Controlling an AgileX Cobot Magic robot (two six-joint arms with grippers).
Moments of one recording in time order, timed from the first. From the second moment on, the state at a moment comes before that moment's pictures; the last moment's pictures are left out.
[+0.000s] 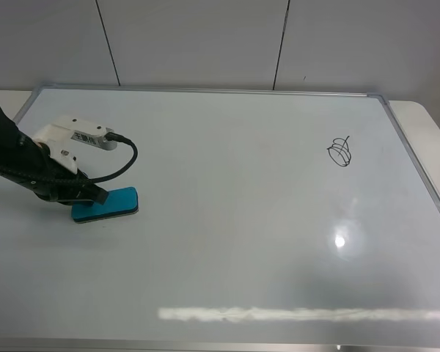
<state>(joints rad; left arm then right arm) -0.21 1.66 -0.64 -0.40 0.23 0.50 0.06 0.00 -0.54 -0.12 1.13 0.09</state>
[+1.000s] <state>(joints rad) -0.63 1.87 -0.86 -0.40 0.14 0.23 0.06 0.00 -0.54 -0.12 1.13 0.09</state>
